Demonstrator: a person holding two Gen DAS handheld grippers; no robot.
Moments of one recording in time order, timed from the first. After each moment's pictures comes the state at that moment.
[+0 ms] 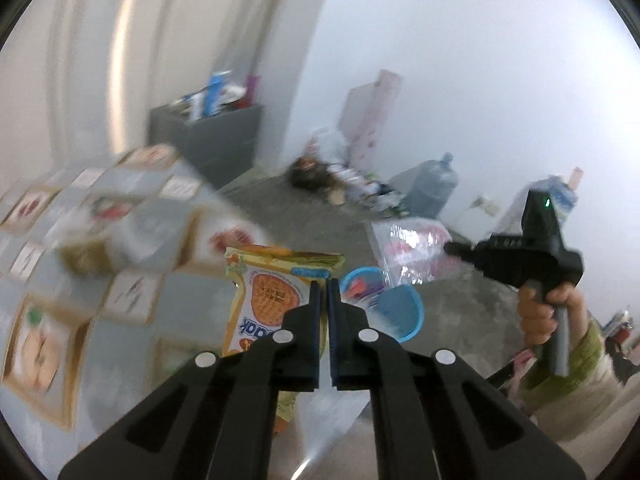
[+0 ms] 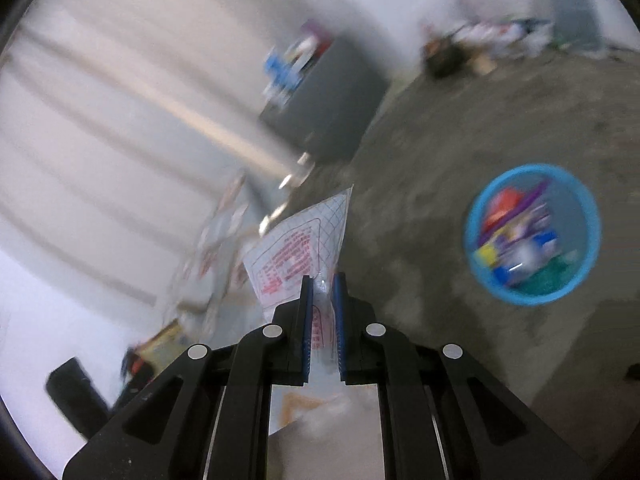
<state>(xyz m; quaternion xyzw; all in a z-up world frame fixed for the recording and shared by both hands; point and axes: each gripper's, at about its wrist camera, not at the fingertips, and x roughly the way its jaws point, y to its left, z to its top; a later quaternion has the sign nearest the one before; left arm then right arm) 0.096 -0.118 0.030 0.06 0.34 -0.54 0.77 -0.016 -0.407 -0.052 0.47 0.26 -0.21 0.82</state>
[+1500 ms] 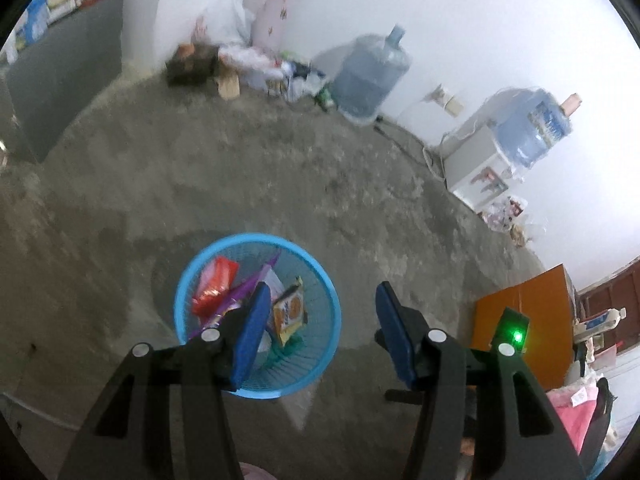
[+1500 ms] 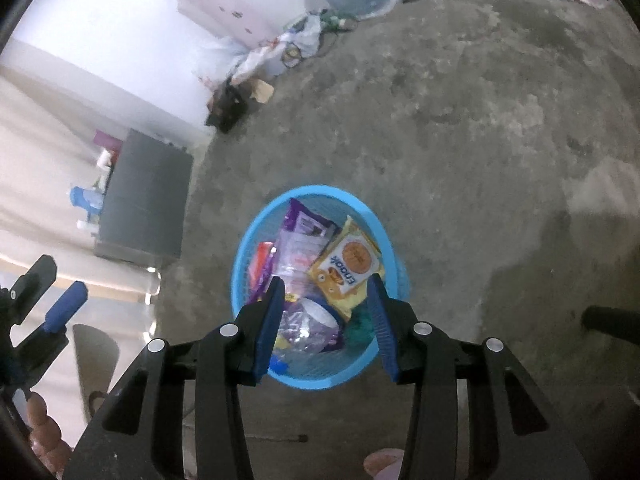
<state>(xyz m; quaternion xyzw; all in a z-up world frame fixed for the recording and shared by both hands) 0.052 -0.509 -0.094 0.17 0.49 -0.60 0.61 -0.113 -0.510 -0.194 0.55 0.23 -0.44 0.67</state>
